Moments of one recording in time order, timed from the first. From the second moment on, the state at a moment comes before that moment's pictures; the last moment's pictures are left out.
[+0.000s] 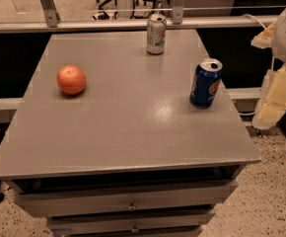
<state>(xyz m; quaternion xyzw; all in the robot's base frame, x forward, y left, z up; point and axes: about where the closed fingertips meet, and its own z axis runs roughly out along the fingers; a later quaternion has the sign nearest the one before) 0.438 -0.216 0.978 -0.60 0.78 -0.04 0.16</state>
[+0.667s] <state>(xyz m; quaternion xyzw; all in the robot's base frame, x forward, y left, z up) 0.450 -0.210 0.983 -0.60 0.78 -0.04 0.18</state>
